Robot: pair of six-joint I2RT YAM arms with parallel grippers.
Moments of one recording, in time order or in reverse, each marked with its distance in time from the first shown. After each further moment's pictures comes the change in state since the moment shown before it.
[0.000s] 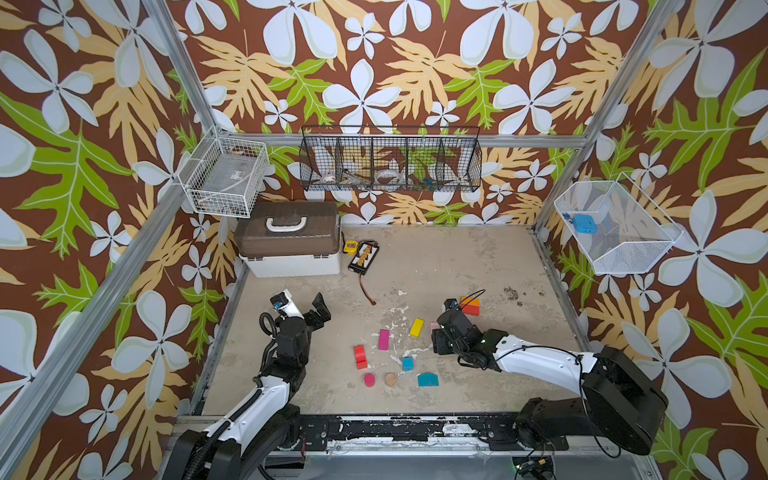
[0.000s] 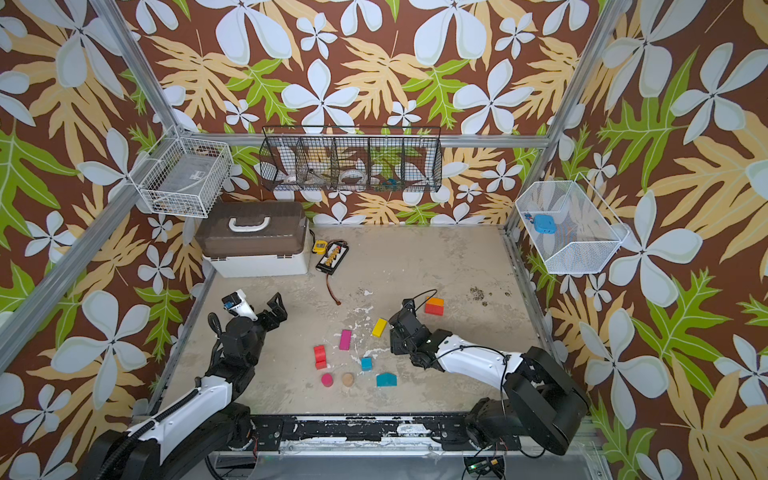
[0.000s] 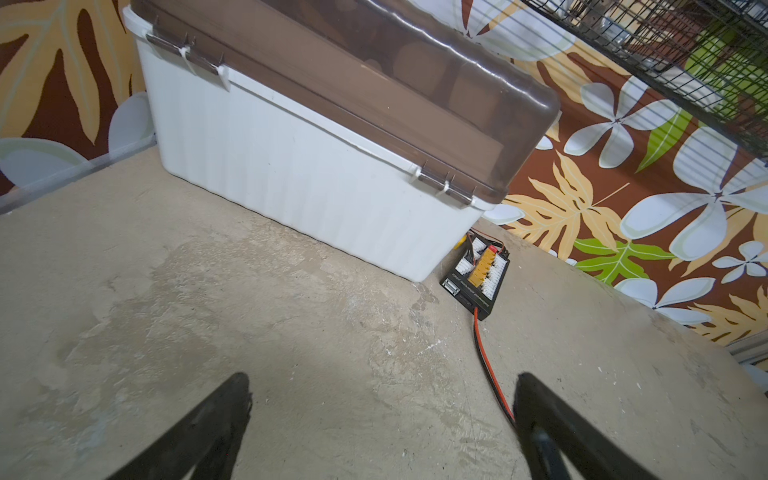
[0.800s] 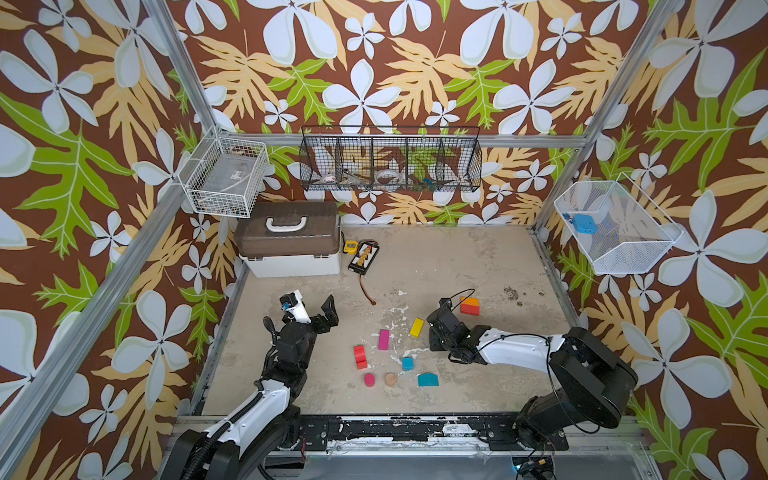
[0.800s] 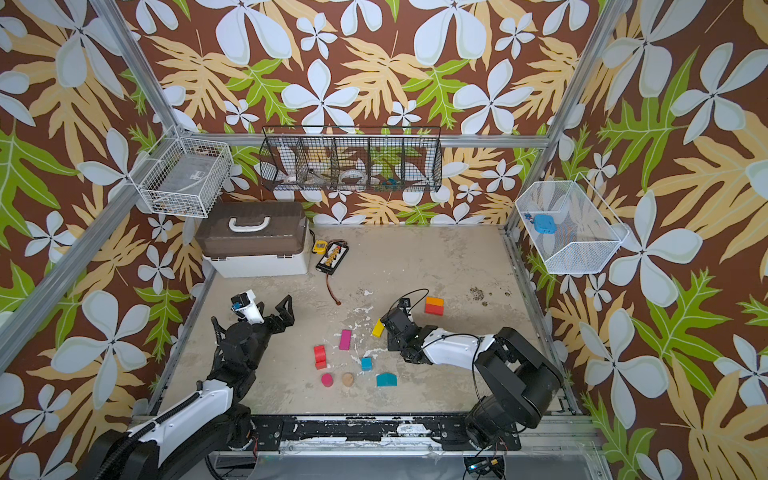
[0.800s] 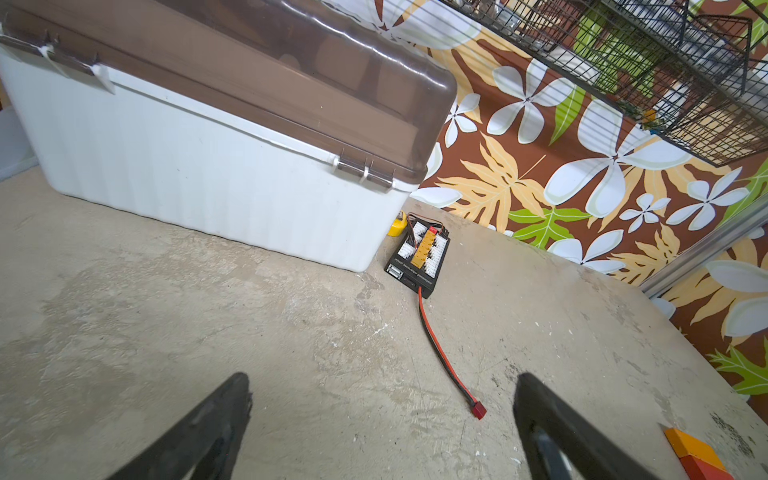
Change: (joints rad) left arm -0.036 0.001 -0.037 0.110 0.117 0.067; right arm 0.005 0.172 0.053 0.066 0.068 0.067
